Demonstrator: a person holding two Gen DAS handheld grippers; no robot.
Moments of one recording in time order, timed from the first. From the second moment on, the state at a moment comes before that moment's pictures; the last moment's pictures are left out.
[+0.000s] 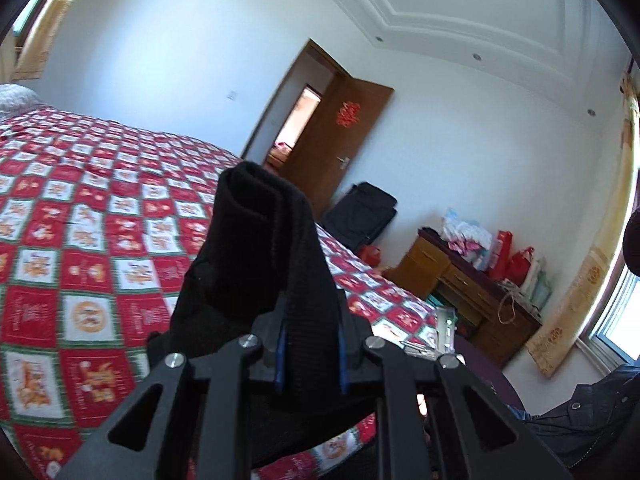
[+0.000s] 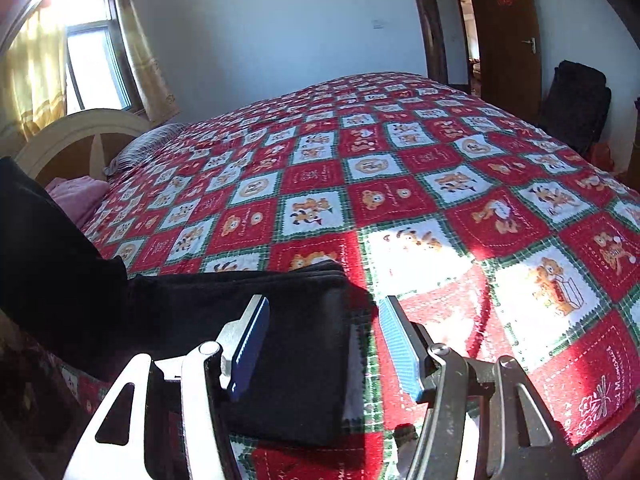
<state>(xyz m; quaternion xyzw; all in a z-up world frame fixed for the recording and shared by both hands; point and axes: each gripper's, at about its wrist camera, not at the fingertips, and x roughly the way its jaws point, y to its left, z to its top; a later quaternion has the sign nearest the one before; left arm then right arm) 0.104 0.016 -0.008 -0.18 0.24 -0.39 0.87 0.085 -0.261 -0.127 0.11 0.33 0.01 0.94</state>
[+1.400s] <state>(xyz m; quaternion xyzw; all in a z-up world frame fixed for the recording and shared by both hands) 0.123 -0.090 -0.103 0.00 0.34 -0.28 0.90 0.070 -0.269 -0.122 0.16 0.31 0.08 0.94</state>
